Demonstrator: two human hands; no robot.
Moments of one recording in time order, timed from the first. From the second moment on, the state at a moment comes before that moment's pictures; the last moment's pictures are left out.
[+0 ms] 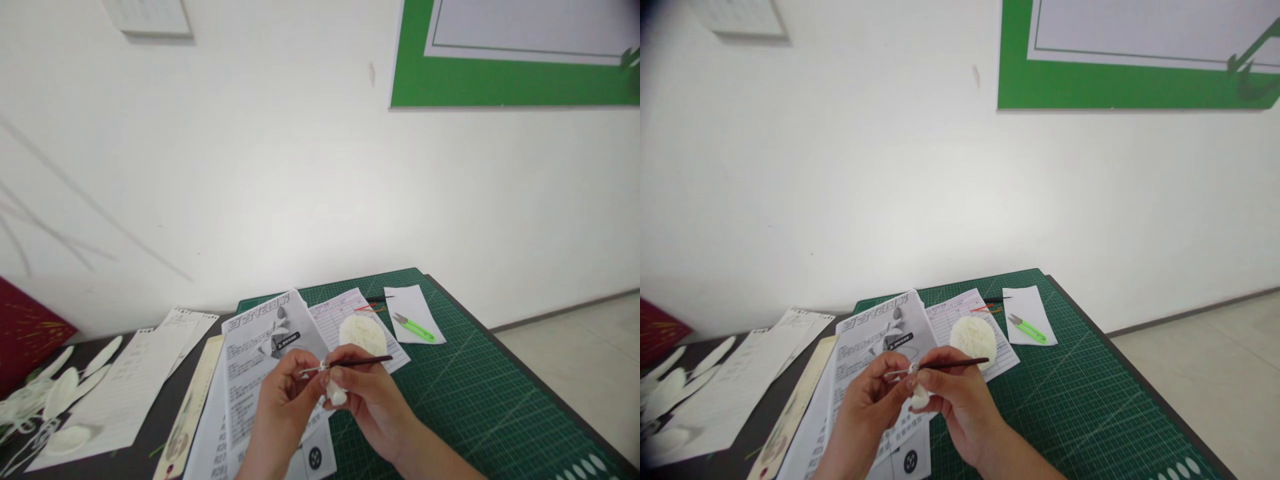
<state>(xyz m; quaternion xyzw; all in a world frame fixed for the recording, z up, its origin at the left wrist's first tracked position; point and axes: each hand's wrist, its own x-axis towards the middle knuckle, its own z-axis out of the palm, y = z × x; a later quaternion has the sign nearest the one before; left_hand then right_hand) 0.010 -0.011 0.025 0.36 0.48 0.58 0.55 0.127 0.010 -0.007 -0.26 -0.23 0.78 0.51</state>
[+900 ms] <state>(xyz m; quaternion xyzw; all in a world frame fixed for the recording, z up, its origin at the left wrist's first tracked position) -0.001 -0.007 0.015 0.46 0.48 0.55 0.50 0.129 0.011 -0.006 -0.24 -0.22 0.79 0.52</state>
